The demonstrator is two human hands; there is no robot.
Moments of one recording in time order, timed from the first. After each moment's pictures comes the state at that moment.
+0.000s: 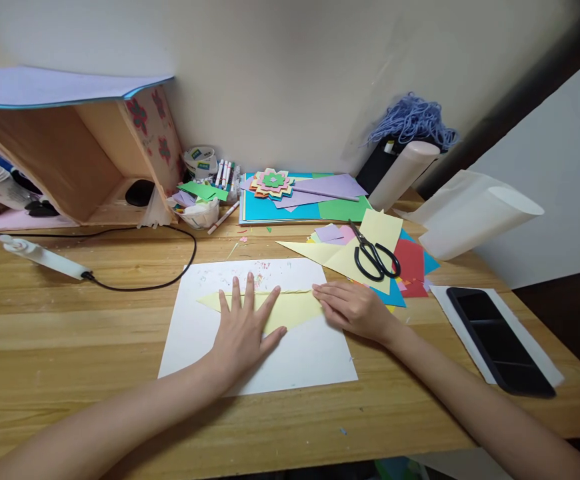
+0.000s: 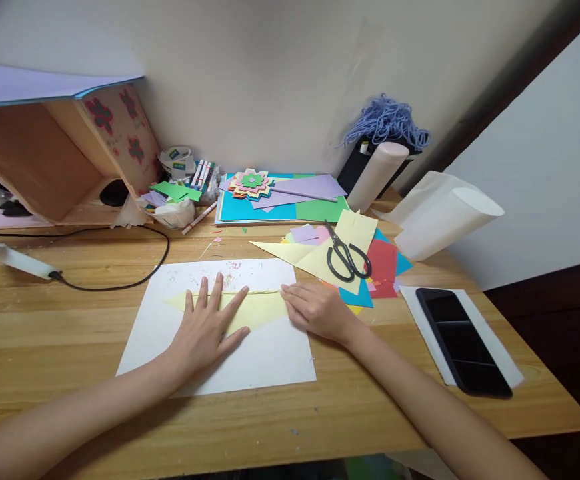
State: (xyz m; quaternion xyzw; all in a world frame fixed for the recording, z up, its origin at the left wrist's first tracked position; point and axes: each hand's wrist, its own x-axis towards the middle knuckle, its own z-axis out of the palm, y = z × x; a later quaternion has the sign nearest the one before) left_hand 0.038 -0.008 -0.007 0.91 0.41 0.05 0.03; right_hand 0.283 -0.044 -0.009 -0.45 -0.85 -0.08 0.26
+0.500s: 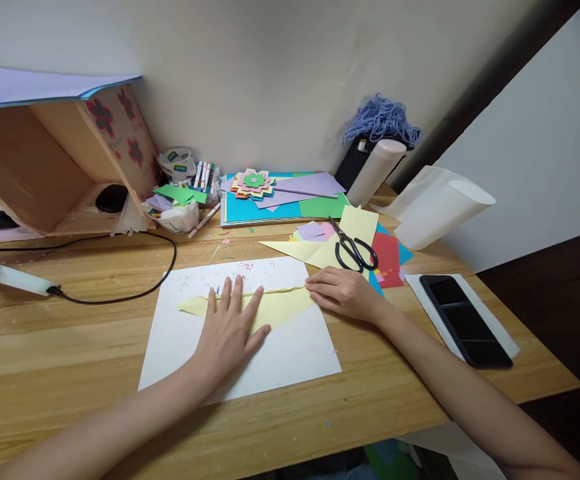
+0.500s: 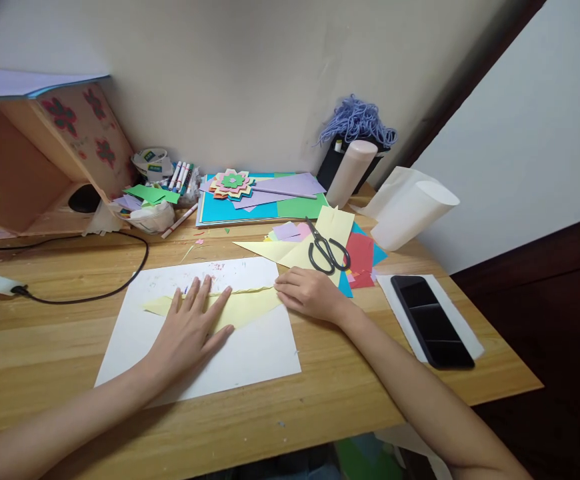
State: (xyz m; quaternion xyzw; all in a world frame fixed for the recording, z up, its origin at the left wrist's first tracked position) left_hand 0.039 -0.001 -0.001 0.92 0.39 0.05 0.02; right_hand 0.309 -0.037 -0.001 -0.46 -0.86 -0.03 0.22
